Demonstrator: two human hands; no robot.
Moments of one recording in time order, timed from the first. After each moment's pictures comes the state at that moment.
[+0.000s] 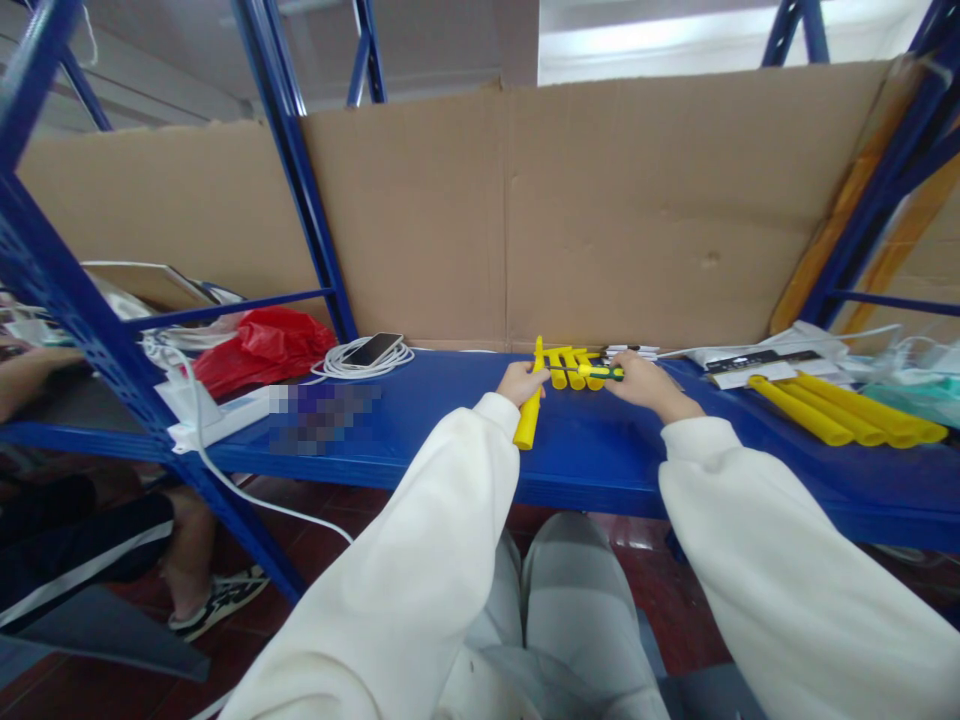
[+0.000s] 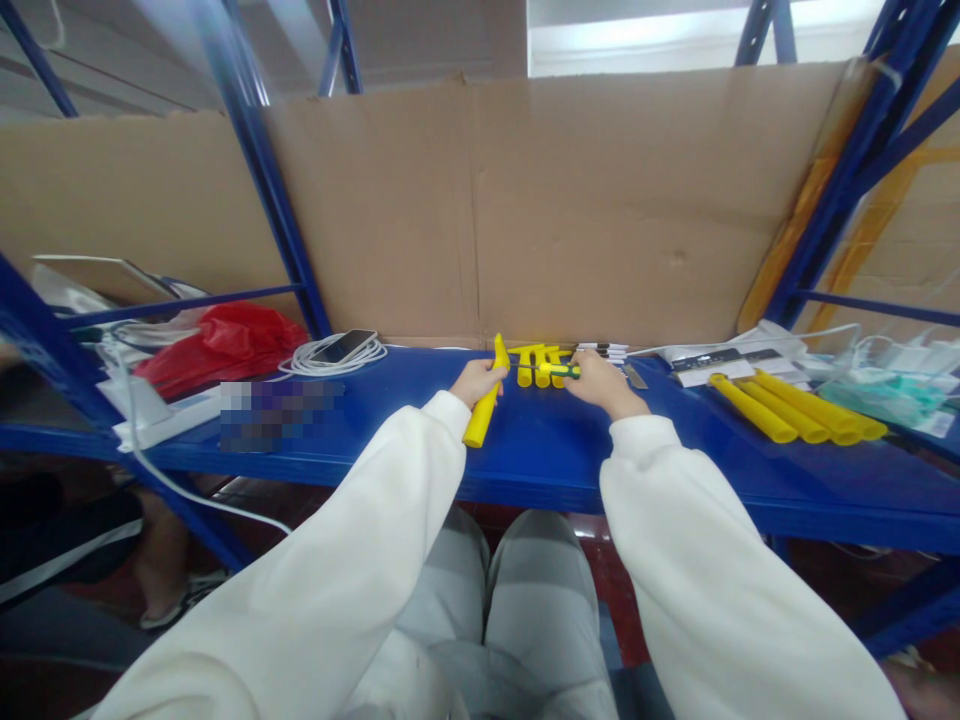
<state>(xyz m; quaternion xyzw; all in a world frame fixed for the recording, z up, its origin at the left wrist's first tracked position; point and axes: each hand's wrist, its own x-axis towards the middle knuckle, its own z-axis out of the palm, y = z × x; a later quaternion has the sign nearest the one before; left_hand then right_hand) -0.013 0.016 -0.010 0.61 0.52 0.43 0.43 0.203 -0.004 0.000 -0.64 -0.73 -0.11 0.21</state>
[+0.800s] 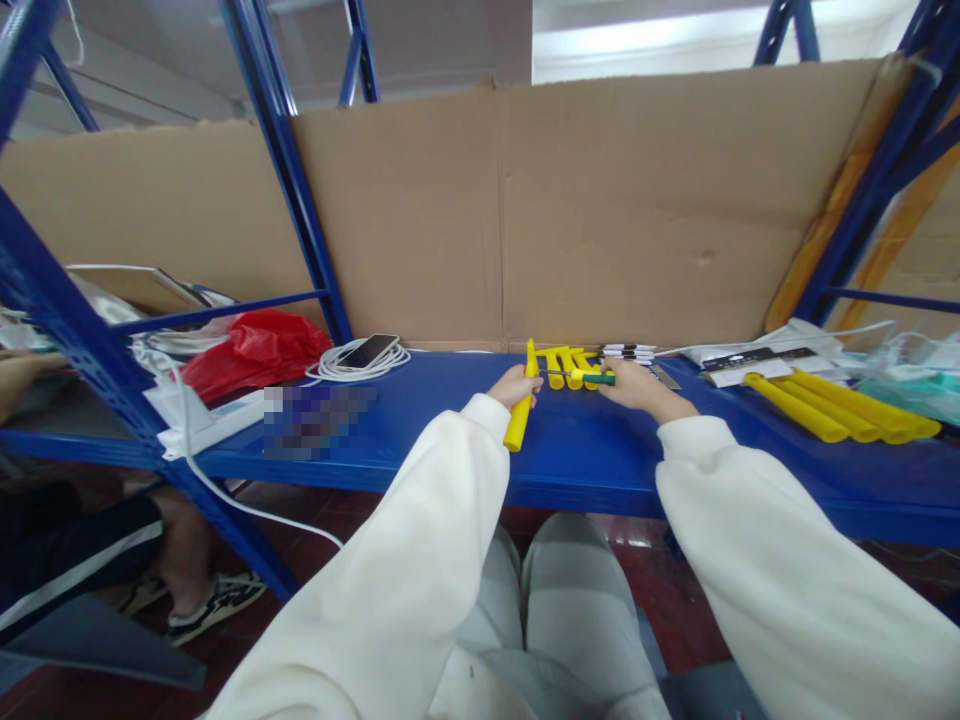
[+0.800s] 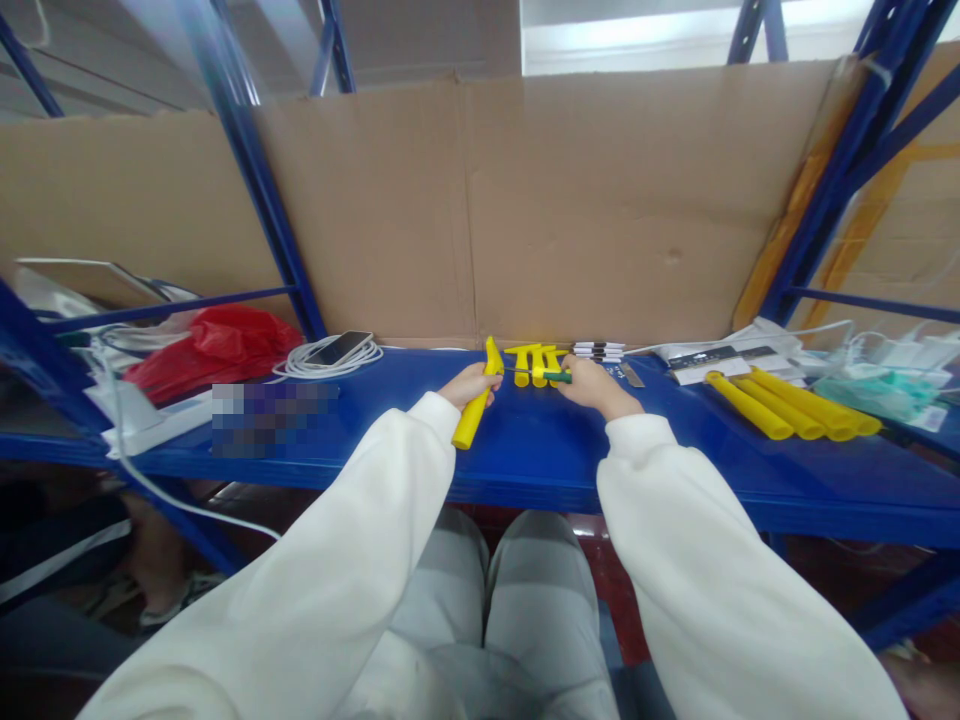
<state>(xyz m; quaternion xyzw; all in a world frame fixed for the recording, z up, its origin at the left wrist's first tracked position) -0.018 0.003 0.001 0.61 0.50 0.38 0.48 0.199 -0.002 -0.003 -0.63 -0.75 -0.08 0.17</state>
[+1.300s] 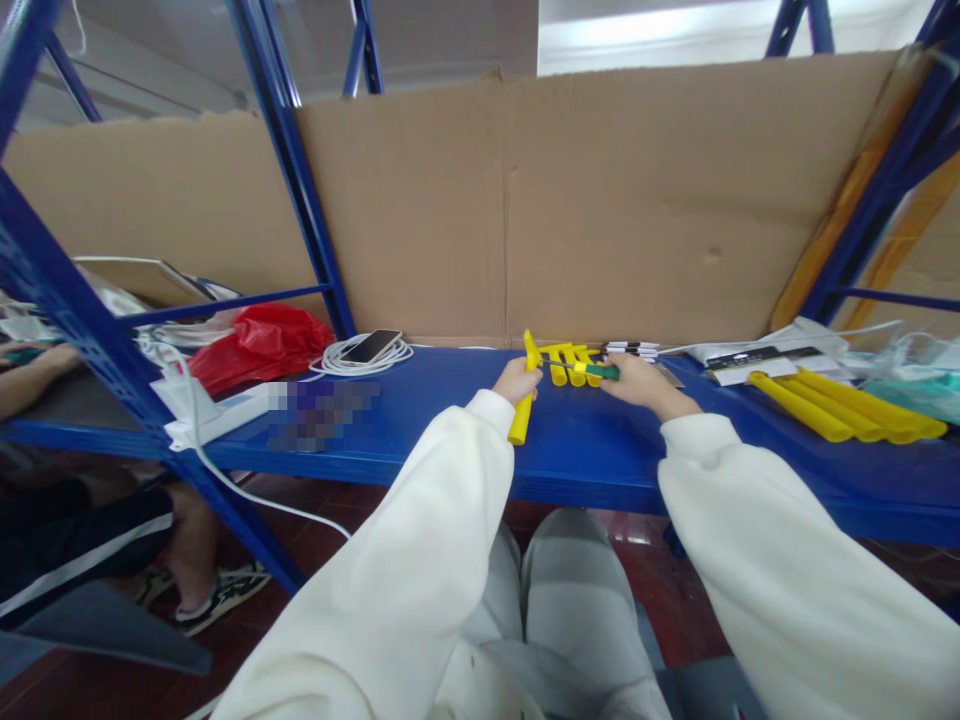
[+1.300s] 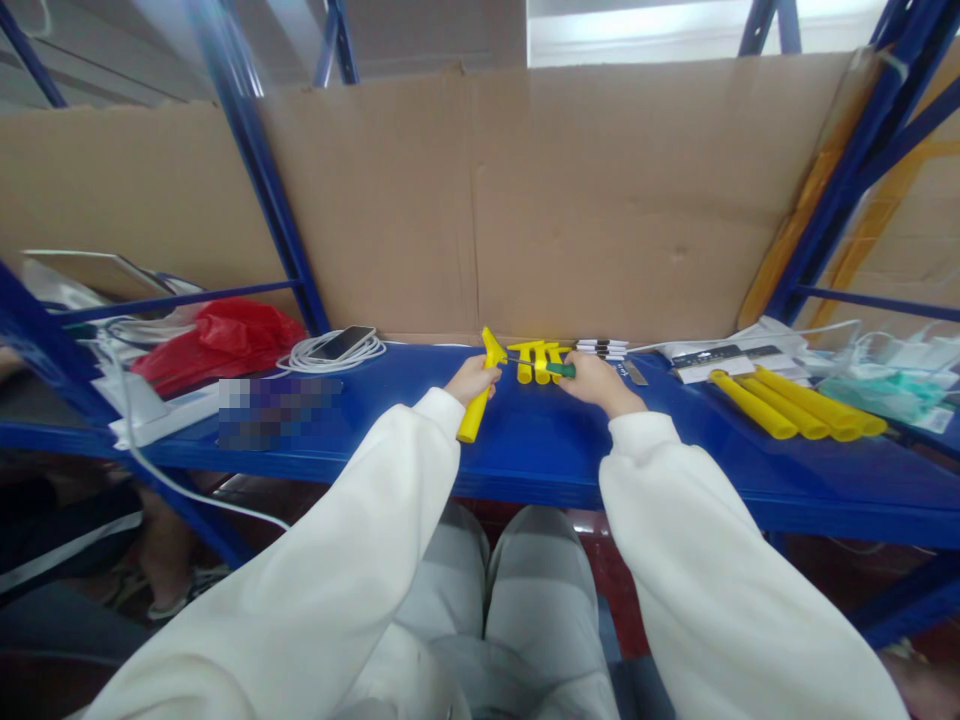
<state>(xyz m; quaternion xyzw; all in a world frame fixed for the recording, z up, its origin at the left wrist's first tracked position) -0.016 0.008 -0.004 0.62 0.49 0.43 0.43 0.206 0.005 -0.008 -0.62 -0.76 -0.09 0.19</state>
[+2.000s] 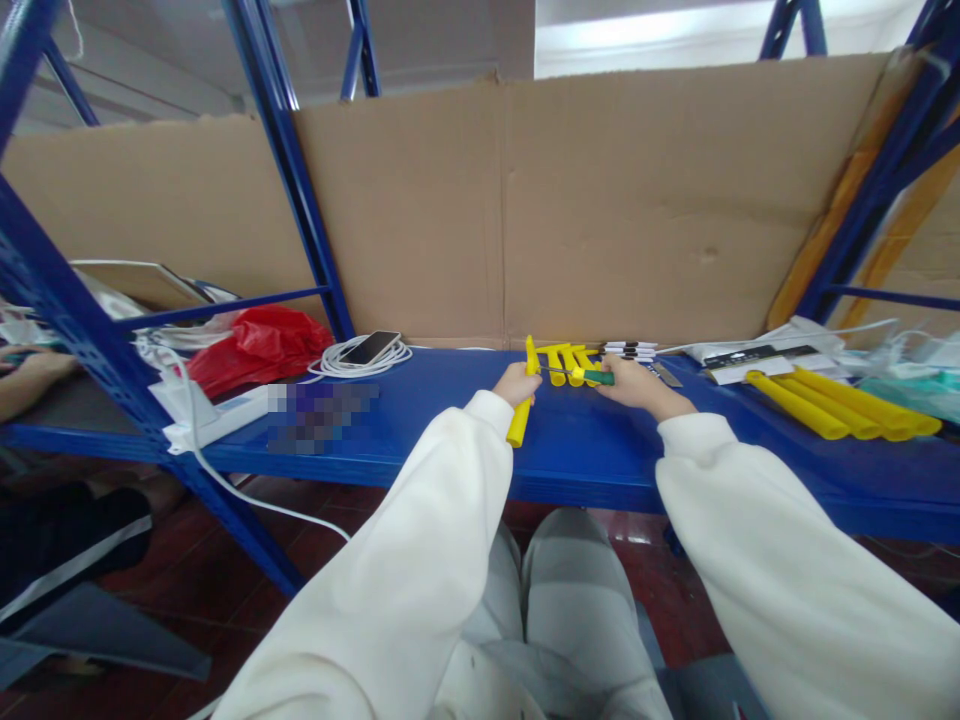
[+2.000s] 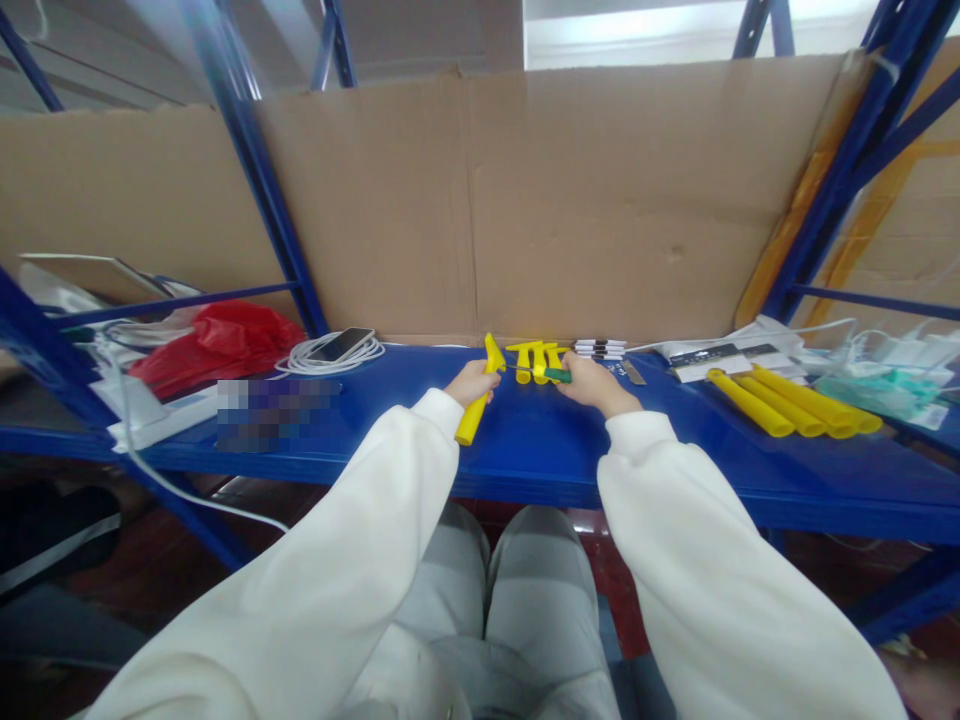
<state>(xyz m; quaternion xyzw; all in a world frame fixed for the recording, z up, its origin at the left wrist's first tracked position) -0.017 0.009 -0.008 0.65 0.52 0.38 0.40 0.205 0.006 -0.012 -0.61 -0.76 -0.08 0.19</state>
